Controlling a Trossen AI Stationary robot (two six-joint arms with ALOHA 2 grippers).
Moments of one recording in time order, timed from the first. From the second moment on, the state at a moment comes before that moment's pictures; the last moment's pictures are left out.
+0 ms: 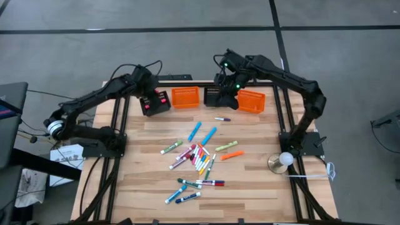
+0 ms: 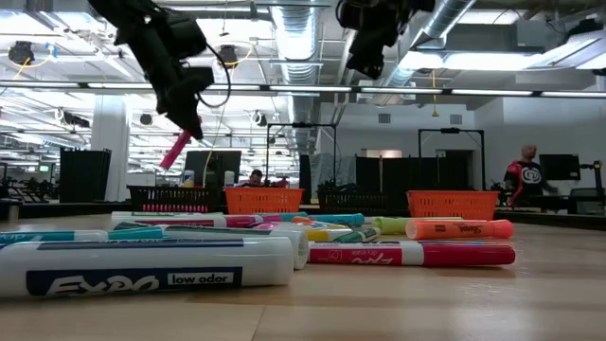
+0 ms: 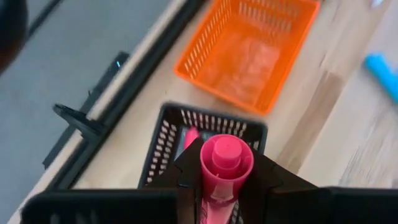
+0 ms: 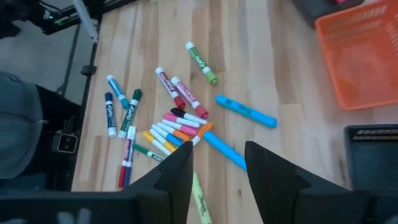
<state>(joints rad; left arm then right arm) 0.74 1.25 0.94 -0.65 0.02 0.28 -0.48 1.70 1.74 -1.10 -0.65 -0.30</state>
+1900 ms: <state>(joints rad) 0.75 1.57 0.97 -0.65 -0.06 0.43 -0.43 1.25 1.04 -0.35 -0.62 0.03</state>
